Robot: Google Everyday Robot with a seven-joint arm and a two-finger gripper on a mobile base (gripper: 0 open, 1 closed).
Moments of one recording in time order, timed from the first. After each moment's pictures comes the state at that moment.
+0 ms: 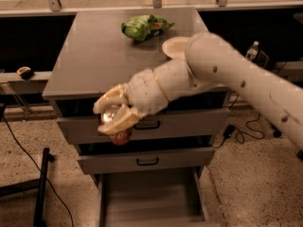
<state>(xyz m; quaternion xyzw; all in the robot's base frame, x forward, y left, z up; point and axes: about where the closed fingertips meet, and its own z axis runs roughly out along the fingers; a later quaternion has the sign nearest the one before) 0.457 0.102 0.869 -0.72 0.43 0.36 0.40</state>
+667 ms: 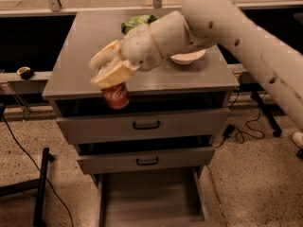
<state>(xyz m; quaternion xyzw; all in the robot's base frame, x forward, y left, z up) 0.530 0.116 0.941 -0.69 0.49 0.34 0.41</state>
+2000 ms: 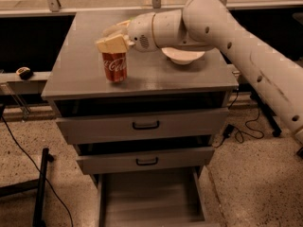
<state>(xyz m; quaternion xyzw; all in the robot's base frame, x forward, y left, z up) 0.657 0.109 0.958 -0.50 0.61 0.34 0.51</state>
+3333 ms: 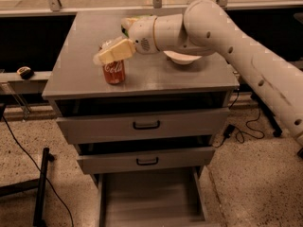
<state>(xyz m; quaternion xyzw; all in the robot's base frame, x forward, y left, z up) 0.662 0.108 0.955 -0.49 0.61 0.34 0.52</state>
